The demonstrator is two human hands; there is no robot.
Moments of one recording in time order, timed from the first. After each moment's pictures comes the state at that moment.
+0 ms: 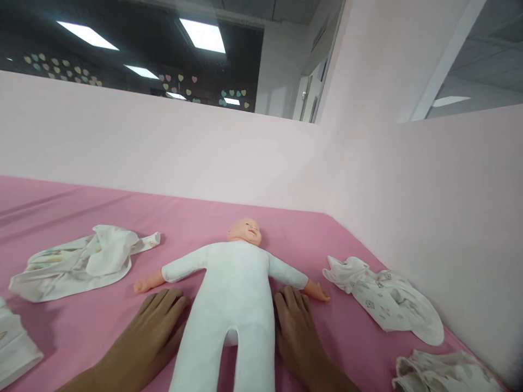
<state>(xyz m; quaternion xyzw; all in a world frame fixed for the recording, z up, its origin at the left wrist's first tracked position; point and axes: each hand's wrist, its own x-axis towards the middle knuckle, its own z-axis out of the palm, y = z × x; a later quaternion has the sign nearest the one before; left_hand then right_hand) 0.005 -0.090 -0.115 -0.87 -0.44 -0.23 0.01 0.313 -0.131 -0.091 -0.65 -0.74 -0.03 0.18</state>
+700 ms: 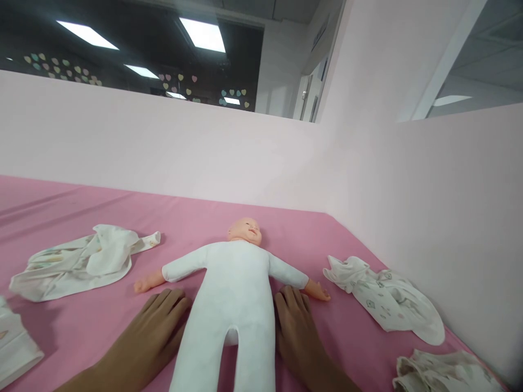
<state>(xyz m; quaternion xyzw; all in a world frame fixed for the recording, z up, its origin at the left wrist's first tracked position) 0.003 -0.090 -0.115 -0.88 -0.42 -0.21 0.01 0.315 -0.129 -0.095 -0.64 -0.75 -0.03 0.18</state>
